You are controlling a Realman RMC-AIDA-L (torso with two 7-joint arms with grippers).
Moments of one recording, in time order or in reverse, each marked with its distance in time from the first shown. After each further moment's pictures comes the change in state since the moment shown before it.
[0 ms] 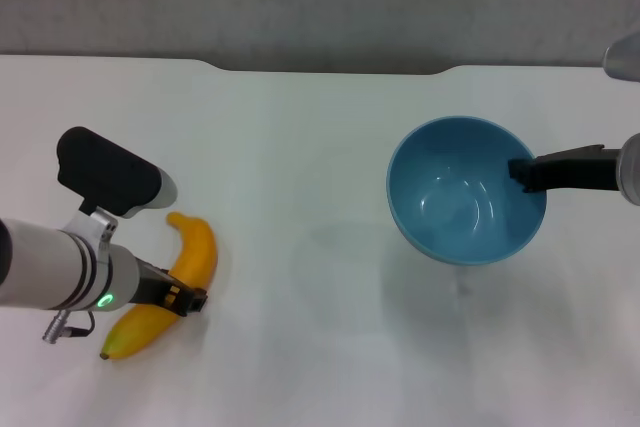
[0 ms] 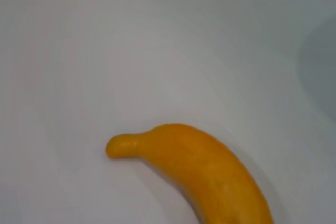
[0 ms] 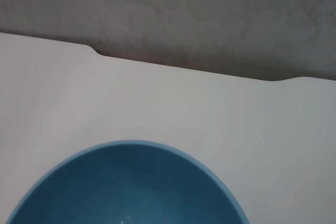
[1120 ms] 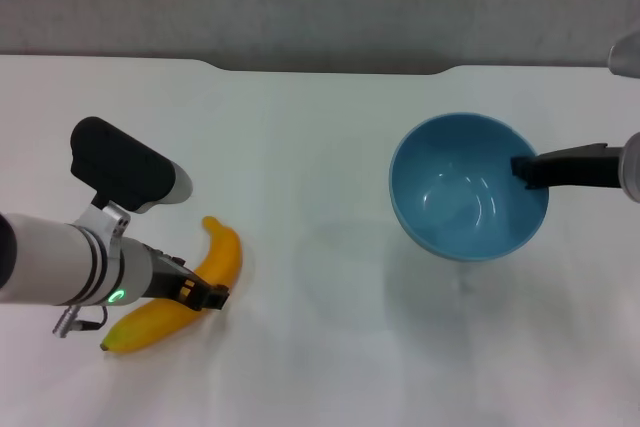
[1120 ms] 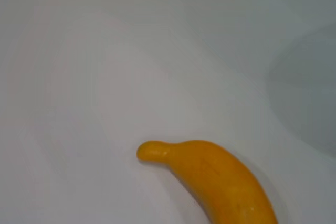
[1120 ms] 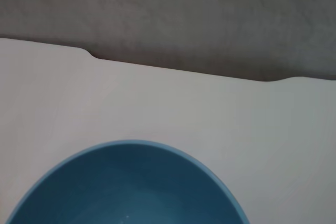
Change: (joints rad) left arm 0.027 0.000 0.033 -0.092 -0.003 -0.021 0.007; right arm 0.003 0.000 0.012 -0.007 0.000 -0.002 0.007
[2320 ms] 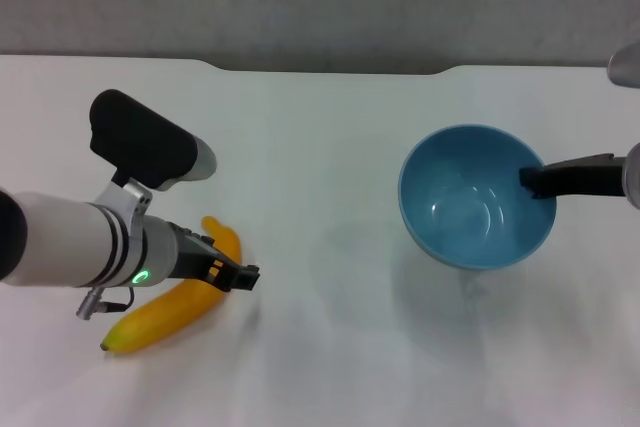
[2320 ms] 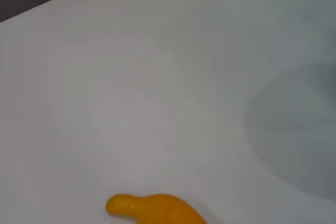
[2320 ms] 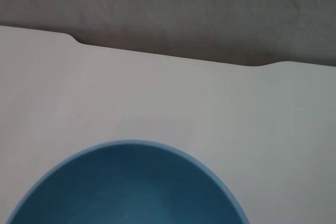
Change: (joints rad) left arm 0.012 -0.003 0.027 -0.136 -0.003 -0.054 -0.050; right arm 0.007 0.001 0.004 -0.031 -0.040 -0.001 0.019
